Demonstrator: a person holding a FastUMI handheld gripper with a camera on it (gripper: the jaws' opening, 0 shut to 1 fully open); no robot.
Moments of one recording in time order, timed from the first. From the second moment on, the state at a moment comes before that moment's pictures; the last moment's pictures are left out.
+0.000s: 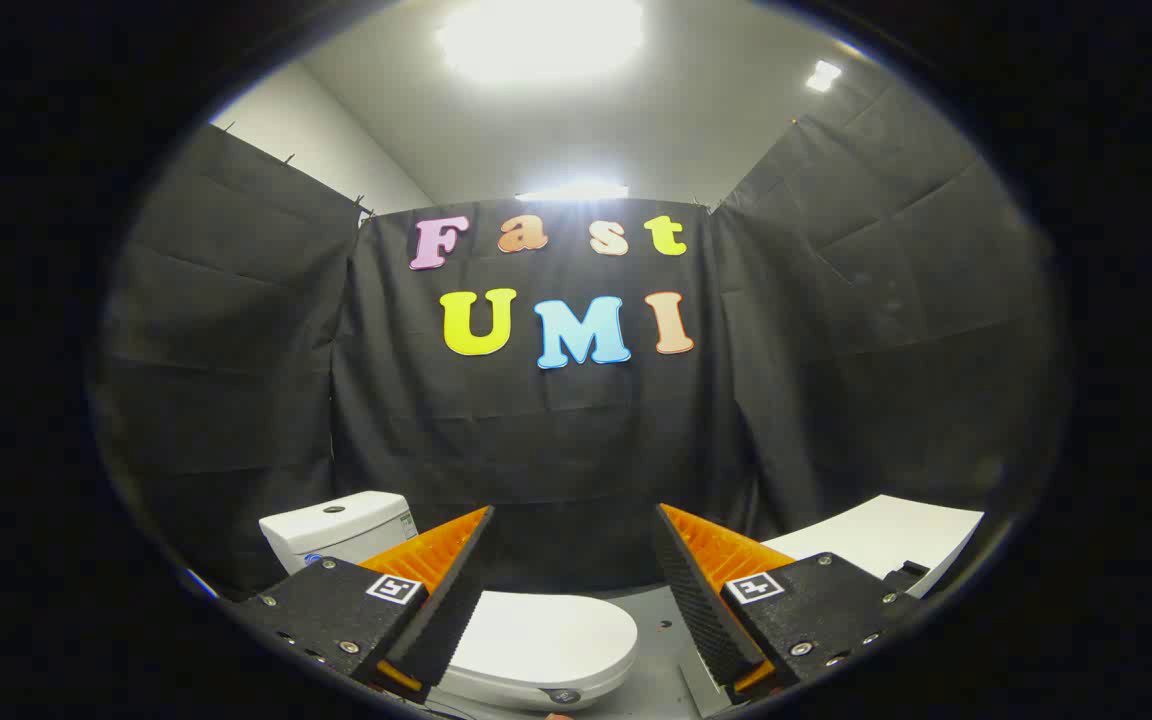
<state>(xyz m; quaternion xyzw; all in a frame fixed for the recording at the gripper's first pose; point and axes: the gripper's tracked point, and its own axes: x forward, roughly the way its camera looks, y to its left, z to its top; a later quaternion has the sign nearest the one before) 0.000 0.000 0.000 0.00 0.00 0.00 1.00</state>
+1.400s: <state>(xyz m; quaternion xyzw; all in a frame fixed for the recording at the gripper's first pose) 0.020 0.019 -0.055 0.00 0.02 0.03 1.00</state>
